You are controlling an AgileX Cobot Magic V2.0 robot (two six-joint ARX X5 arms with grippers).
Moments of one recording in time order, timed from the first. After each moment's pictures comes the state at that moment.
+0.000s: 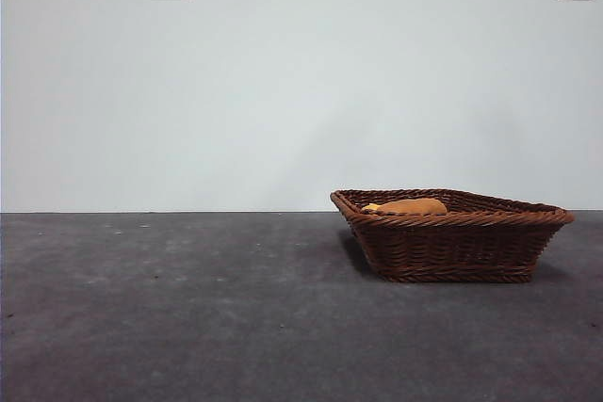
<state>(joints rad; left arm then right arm) 0.00 0.02 0.02 -0.17 0.03 0.02 -0.03 1.53 1.67 -0.69 -0.07 0.05</state>
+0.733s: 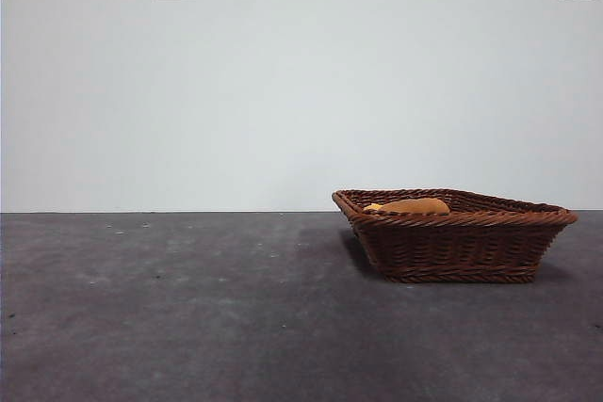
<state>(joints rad) 0.00 0.06 0.02 -0.17 0.03 0.02 -0.03 0.62 0.87 -0.31 0.03 0.03</state>
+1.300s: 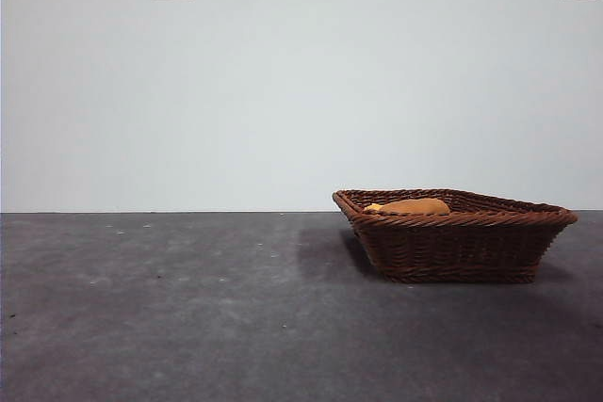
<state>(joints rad) 0.00 0.06 0.02 -0.17 0.03 0.02 -0.03 0.02 0.19 -0.21 0.04 0.00</state>
